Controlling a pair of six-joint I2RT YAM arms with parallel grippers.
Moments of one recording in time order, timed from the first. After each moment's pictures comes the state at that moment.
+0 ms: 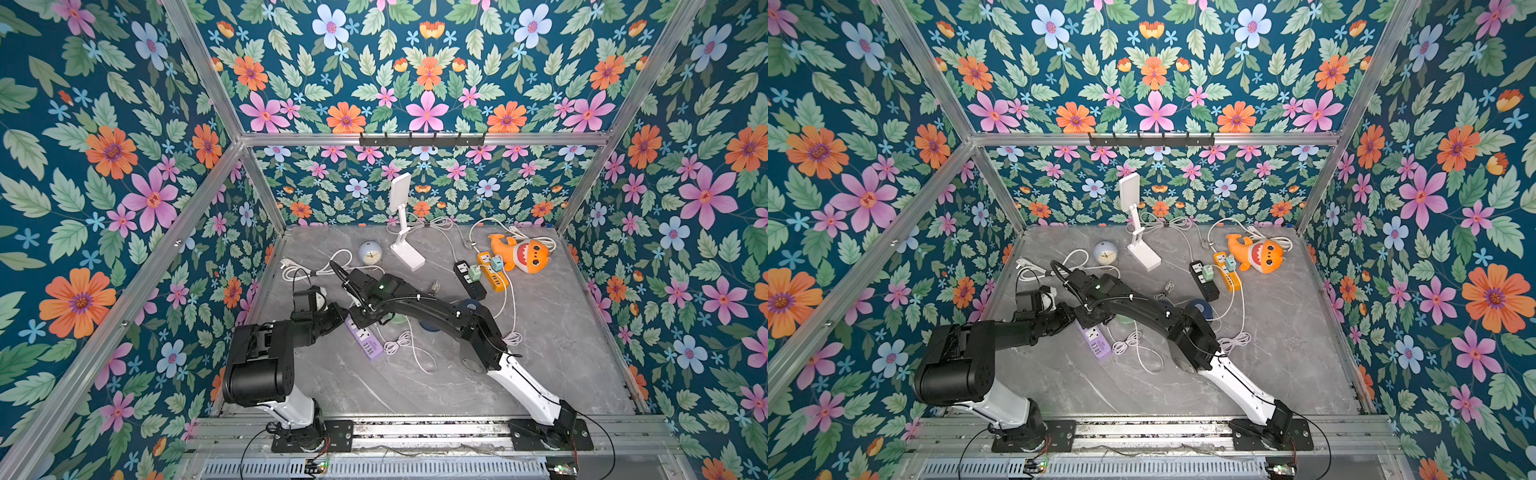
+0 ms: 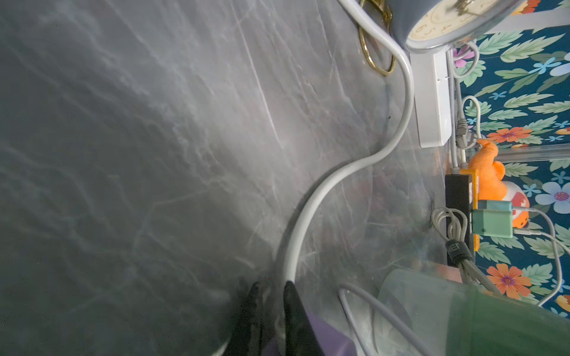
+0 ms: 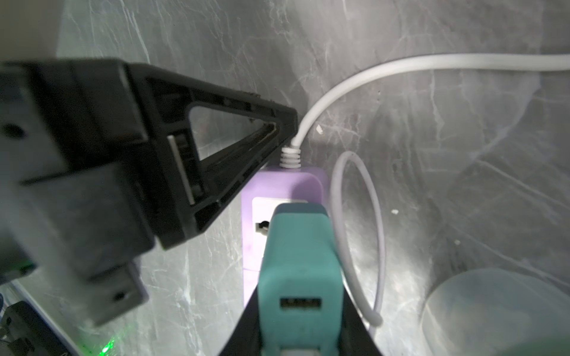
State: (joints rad) left arm 0.04 1.60 0.53 0.21 0.48 -0.54; right arm 1.01 2.61 2.49 -1.08 -0.05 0.40
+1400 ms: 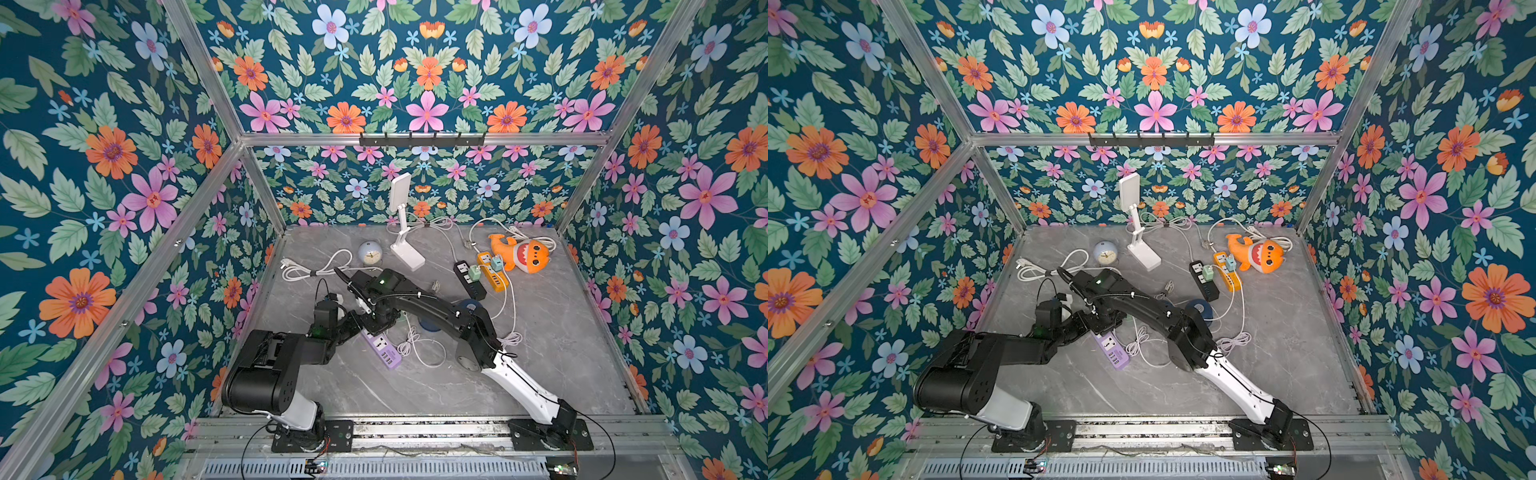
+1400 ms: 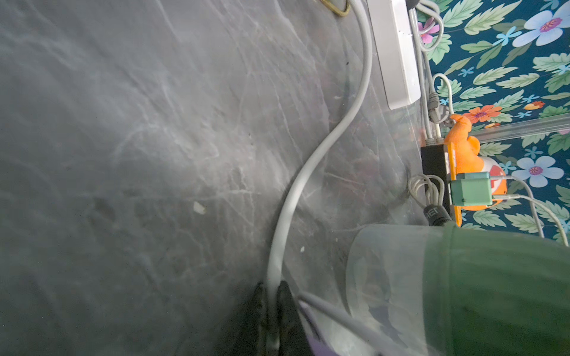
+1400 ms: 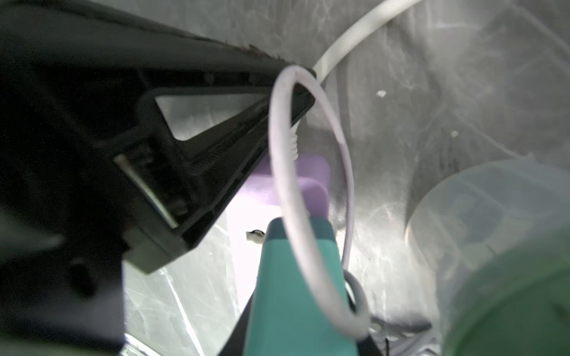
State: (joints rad) left arm -0.18 1.55 0.34 0.48 0.37 -0.73; right arm 0.99 2.68 2.64 -1.41 -0.11 0.32
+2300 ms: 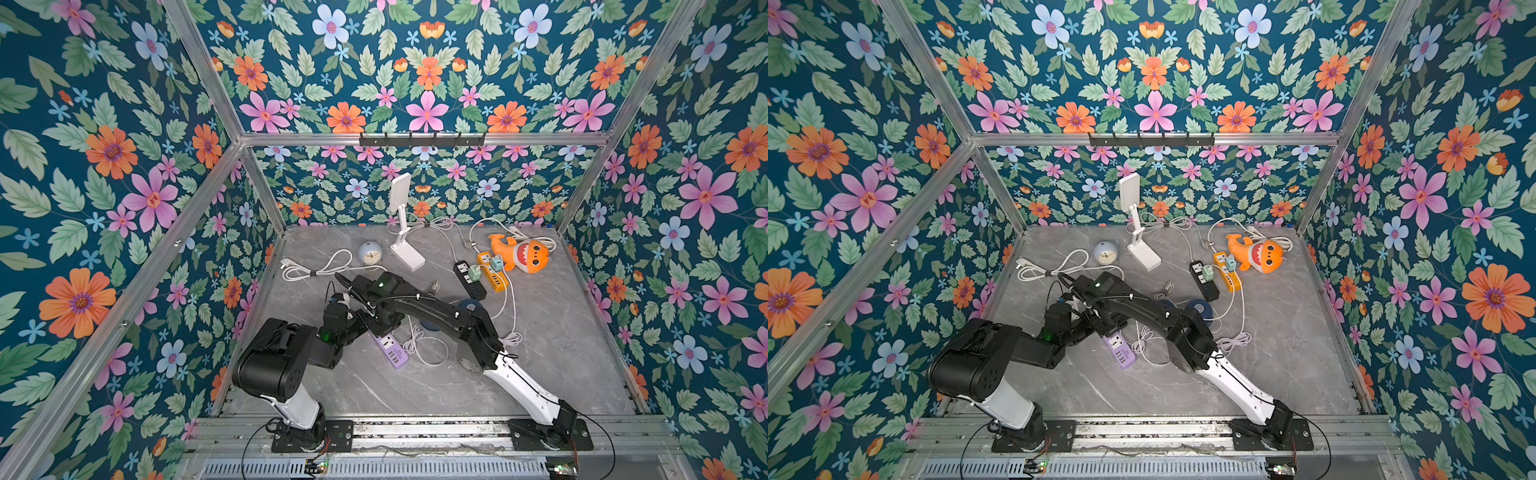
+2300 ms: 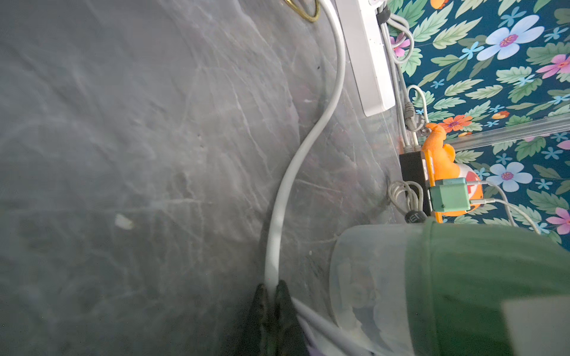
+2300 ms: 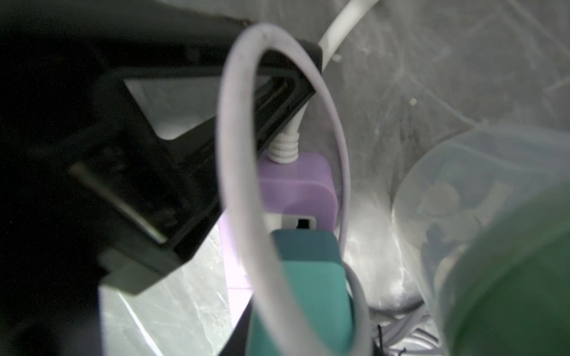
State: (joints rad) left arm -0.31 1.65 0.31 0.72 0.27 -0.85; right arm 1.01 2.59 2.43 -1.36 0.00 0.33
